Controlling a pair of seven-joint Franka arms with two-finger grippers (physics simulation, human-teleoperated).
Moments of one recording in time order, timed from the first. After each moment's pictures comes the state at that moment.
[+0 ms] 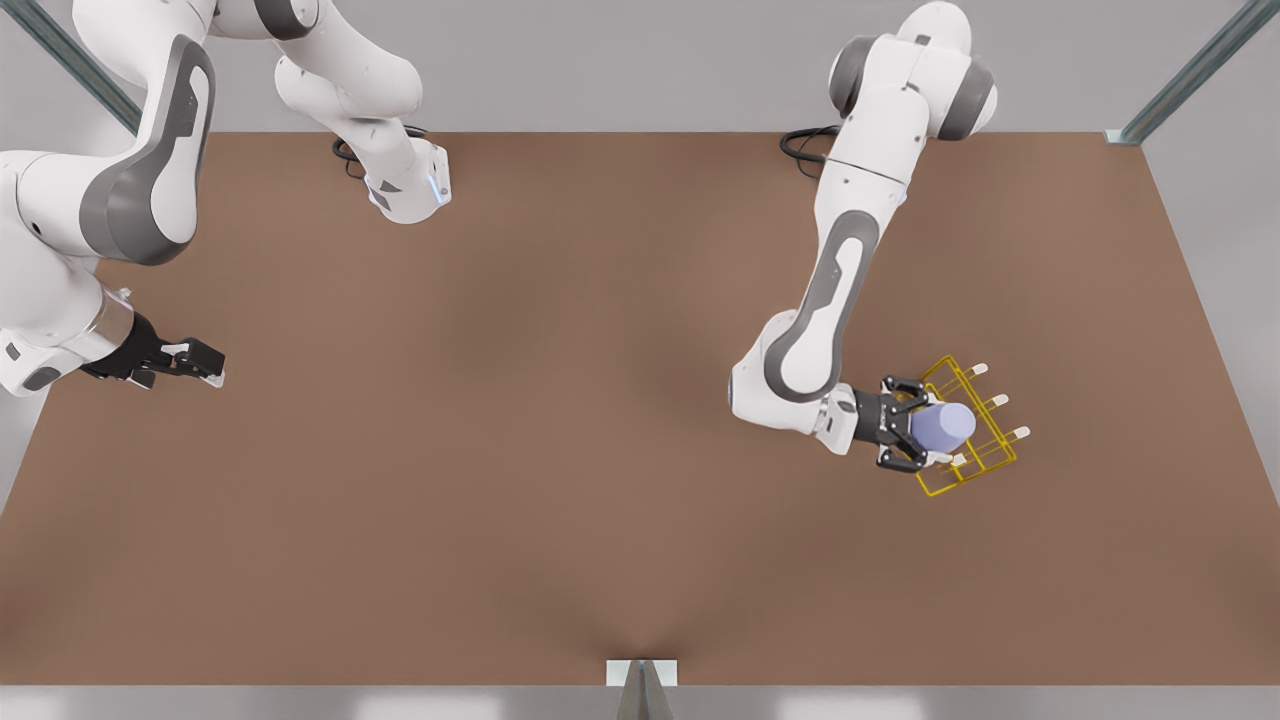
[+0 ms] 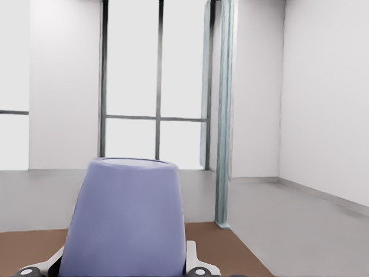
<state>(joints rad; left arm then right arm) -0.65 0.66 0.20 -1.64 1.27 1.44 -2.32 -0.06 0.20 -0.04 -1.40 -0.01 1.61 -0.12</state>
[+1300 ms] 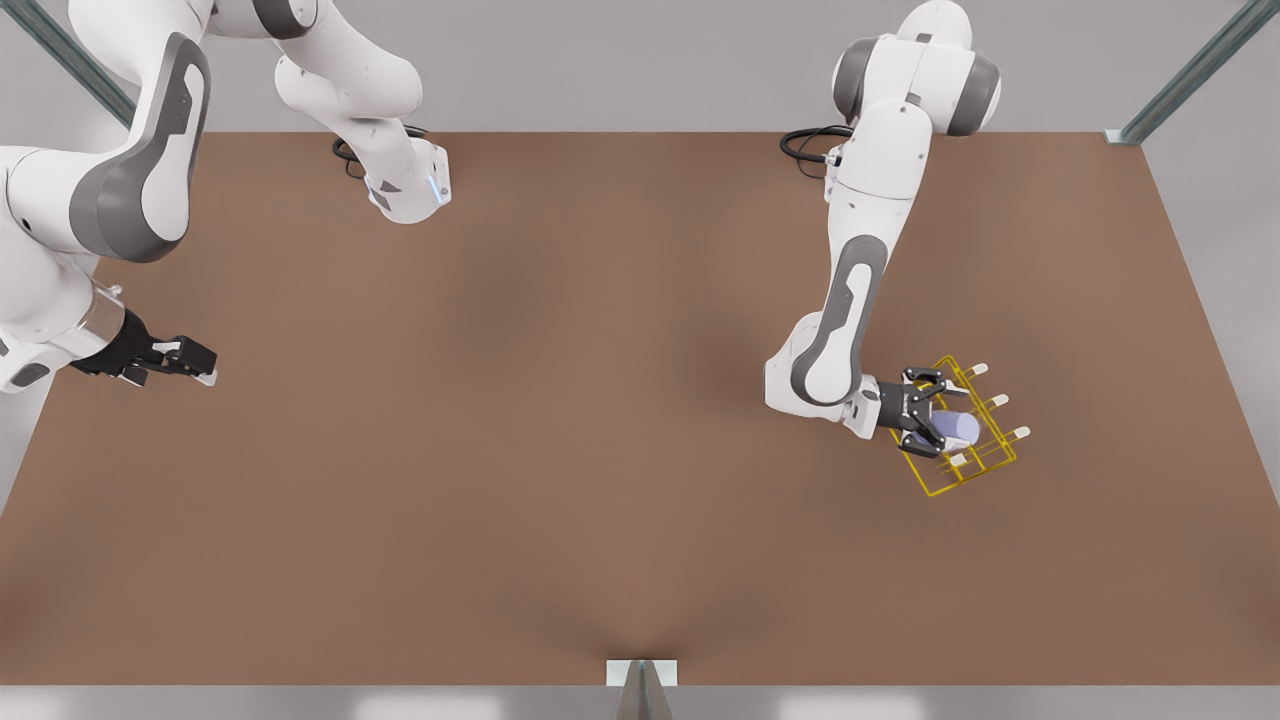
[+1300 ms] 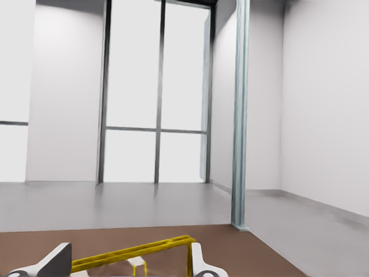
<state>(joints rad) -0.66 0.64 0.26 -1.88 1.31 1.52 -2.53 -0.06 0.20 -0.04 -1.40 -0.01 1.61 -0.11</state>
